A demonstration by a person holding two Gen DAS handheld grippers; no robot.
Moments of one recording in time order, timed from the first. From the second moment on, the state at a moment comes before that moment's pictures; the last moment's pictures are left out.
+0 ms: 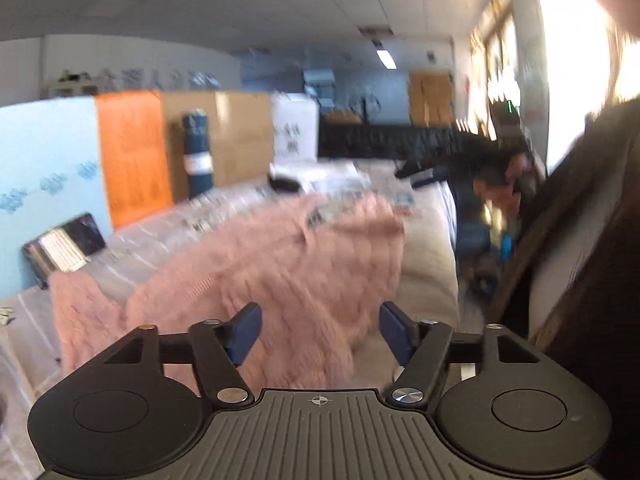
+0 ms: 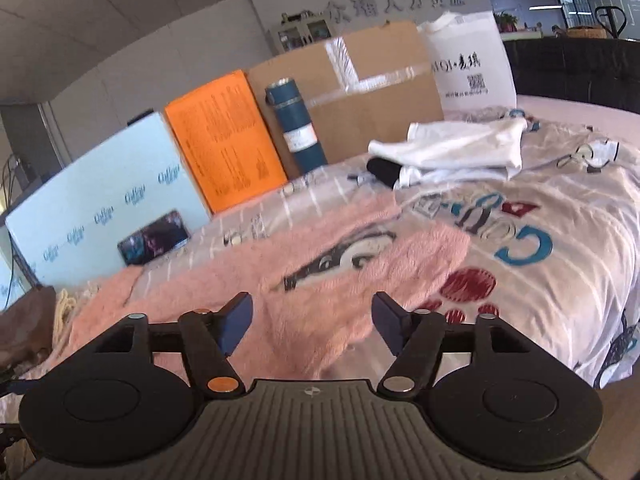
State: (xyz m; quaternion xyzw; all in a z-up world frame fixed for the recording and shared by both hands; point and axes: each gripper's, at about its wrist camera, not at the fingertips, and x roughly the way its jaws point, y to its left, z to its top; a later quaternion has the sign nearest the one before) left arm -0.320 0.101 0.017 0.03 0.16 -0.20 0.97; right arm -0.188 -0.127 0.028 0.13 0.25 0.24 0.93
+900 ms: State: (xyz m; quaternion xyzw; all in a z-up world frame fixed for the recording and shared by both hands) left arm -0.186 0.190 0.002 0.02 0.28 0.19 0.94; right arm 0.048 -0.039 -0.011 0.04 0.30 0.15 0.94
